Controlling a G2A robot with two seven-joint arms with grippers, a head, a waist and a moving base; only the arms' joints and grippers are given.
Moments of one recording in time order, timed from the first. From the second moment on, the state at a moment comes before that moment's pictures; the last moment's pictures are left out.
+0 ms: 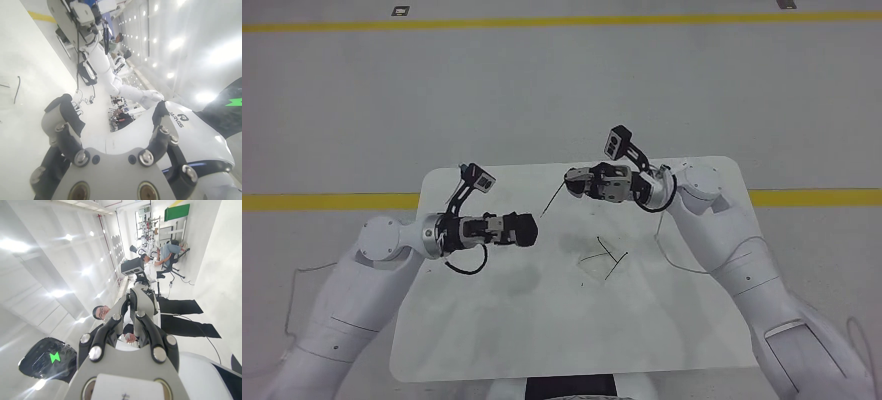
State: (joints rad) left arm 1.26 -0.95 -1.22 -1.63 -0.71 -0.34 -1.16; right arm -0.89 -1.21 0.98 -1.22 0.74 0.08 1.09
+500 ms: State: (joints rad) left arm 1.27 -0.95 -1.22 -1.63 -0.67 -0.34 -1.12; right arm -0.92 -1.21 0.99 -1.25 0.69 0.04 1.00
